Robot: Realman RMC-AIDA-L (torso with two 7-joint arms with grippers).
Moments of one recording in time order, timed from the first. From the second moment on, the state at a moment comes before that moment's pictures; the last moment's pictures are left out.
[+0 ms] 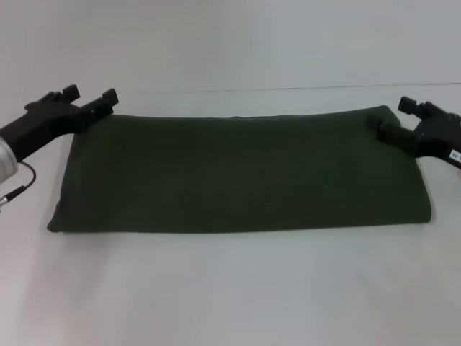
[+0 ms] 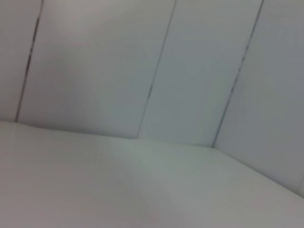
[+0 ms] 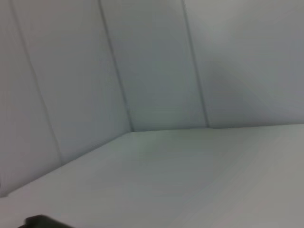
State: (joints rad) left arm -0.61 -2.13 0.39 0.57 1.82 1.10 -1.35; right arm 0.54 2.08 -0.35 -0.49 -1.85 -1.28 1.19
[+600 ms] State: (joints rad) left arm -0.49 -2.13 0.38 0.75 1.99 1.26 -1.70; right arm 0.51 2.09 -0.43 -0.48 -1.85 -1.35 1.19
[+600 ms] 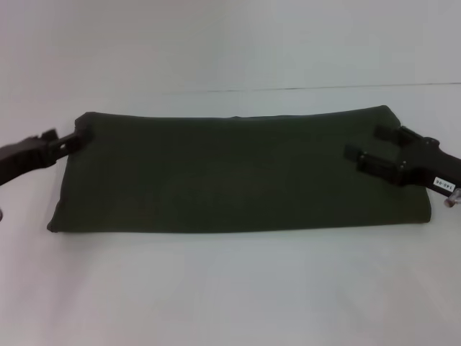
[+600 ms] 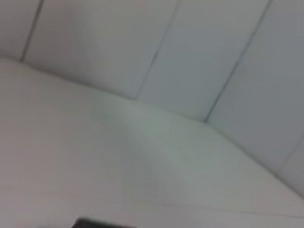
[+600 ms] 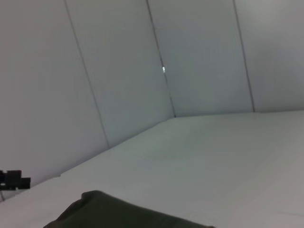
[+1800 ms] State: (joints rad) left arm -0.47 -2.14 0.38 0.86 2.37 1.30 -1.74; right arm 0.50 2.09 -0.45 -0.45 -1.85 -1.37 1.21
